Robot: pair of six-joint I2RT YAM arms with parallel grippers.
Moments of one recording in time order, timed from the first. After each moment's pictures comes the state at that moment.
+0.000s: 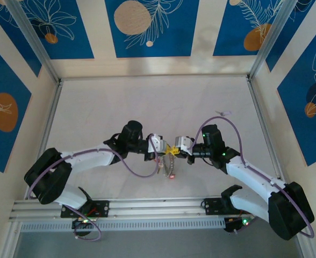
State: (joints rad) left arm -0.79 1.46 0.74 0.23 0.67 0.57; right arm 0.49 1.02 0.47 -0.04 -0.74 -0.65
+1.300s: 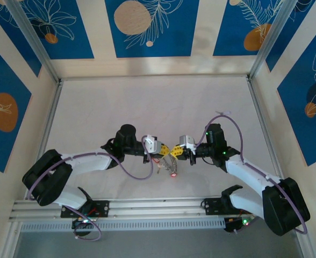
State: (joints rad) left arm -0.76 1.44 0.62 0.51 0.80 0.41; right arm 0.40 1.08 0.44 0.06 -1.02 -0.59
